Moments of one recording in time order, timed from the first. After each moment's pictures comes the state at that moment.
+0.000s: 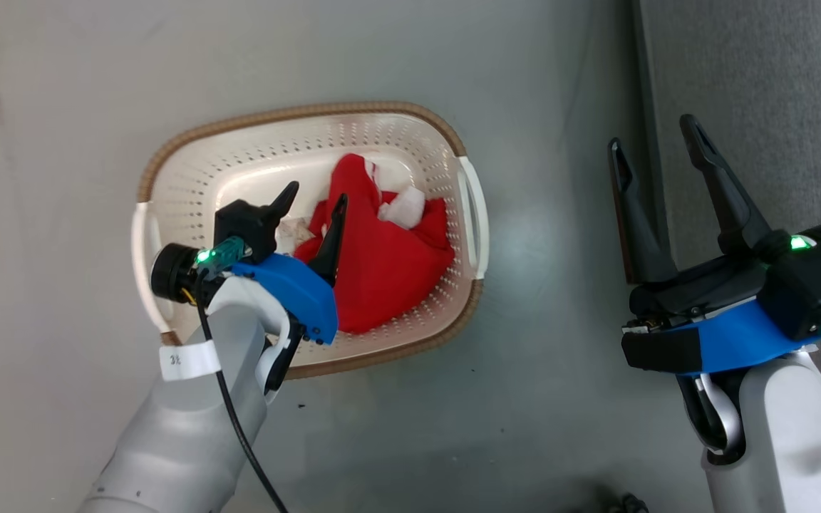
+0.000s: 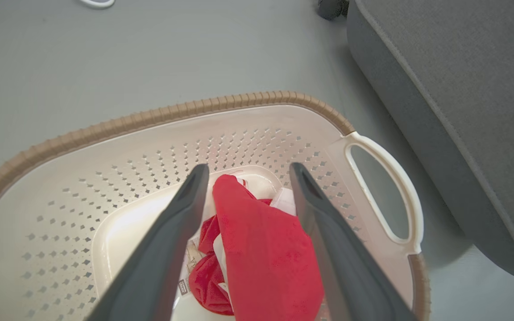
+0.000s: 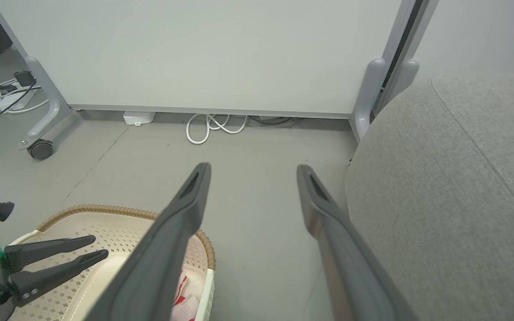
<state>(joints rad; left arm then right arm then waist) -0.75 0.10 -0.58 0.92 -0.49 -0.13 -0.26 -0.34 -0.05 0.08 -0.12 0.04 0.13 -0.09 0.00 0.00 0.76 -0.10</state>
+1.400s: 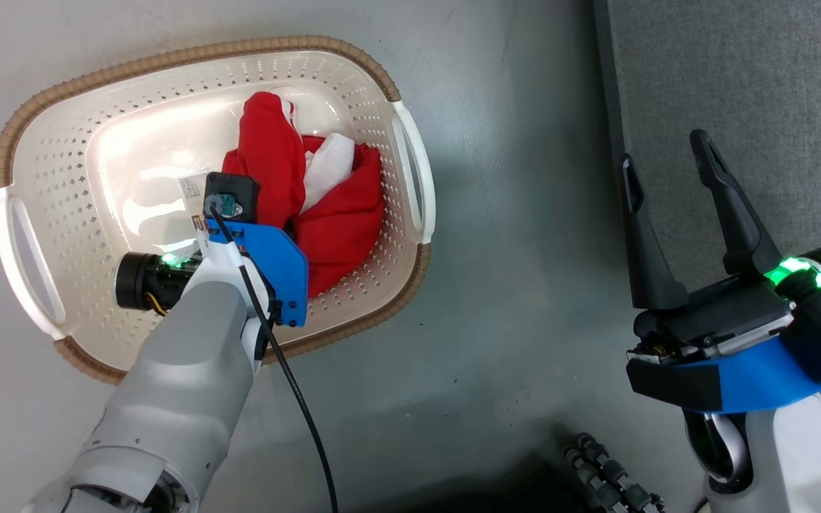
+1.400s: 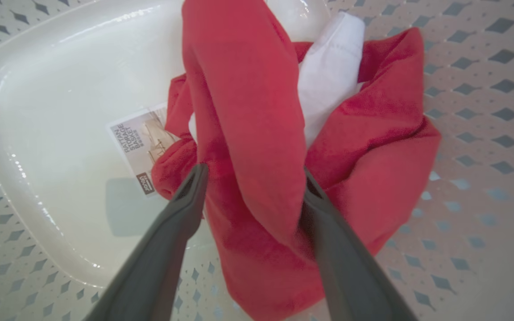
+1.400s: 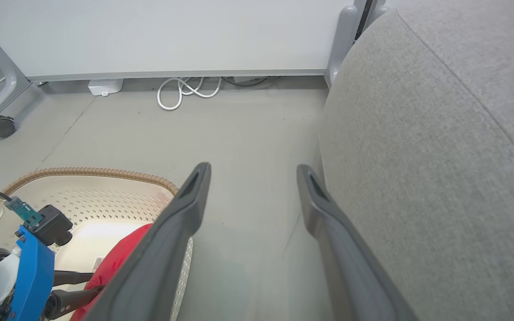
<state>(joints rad) -0.94 0.05 -0.70 1.29 -0.61 0.02 -0.01 -0.28 -0.05 0.10 -0.19 0.10 0.13 -0.16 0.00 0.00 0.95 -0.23</state>
